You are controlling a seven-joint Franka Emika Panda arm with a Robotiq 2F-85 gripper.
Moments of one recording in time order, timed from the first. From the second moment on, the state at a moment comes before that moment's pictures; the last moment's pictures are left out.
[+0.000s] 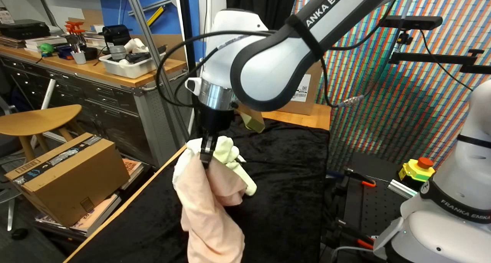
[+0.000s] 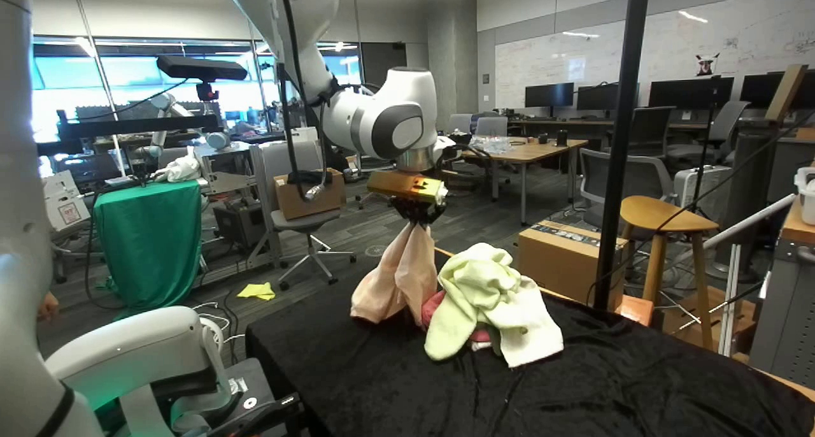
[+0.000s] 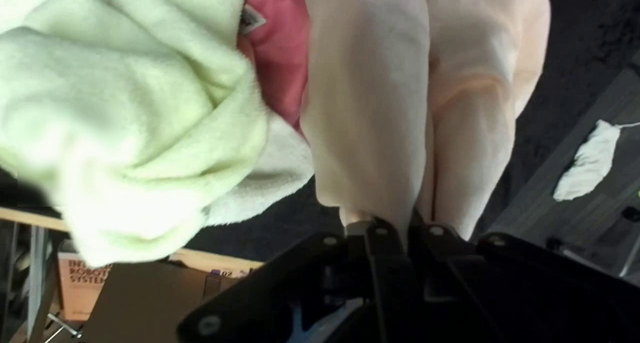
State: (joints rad) arm 0.10 0.24 0.31 -2.17 0.13 2.64 -0.29
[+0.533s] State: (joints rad) arm 0.08 0.14 0.21 -2.16 0.13 2.72 -0.26
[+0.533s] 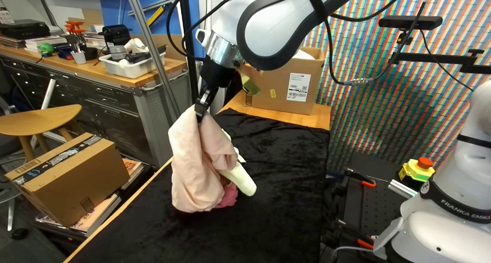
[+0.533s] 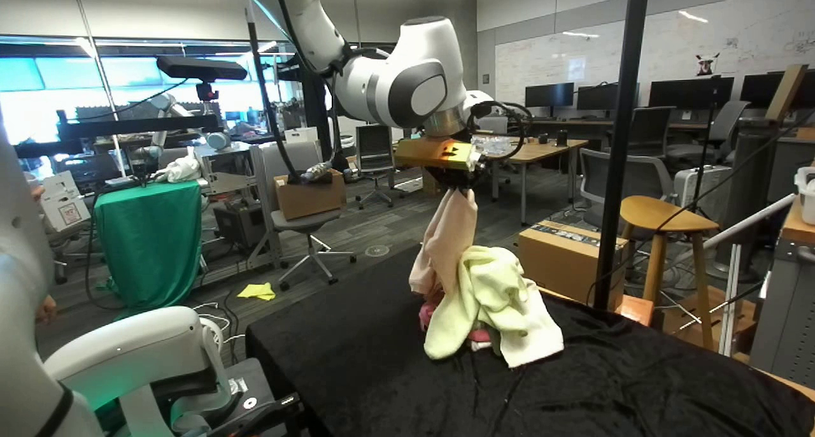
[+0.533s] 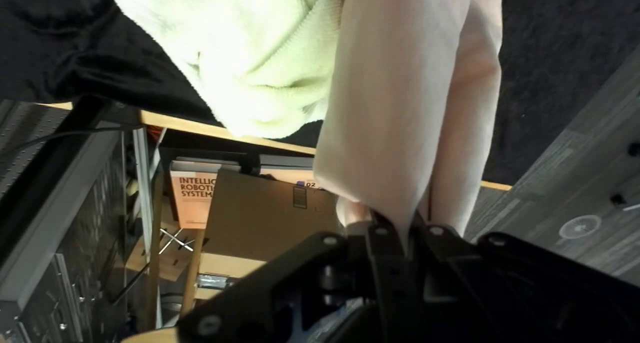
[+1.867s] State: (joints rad) arm 0.15 0.20 0.02 -2.15 -0.32 2.73 0.25
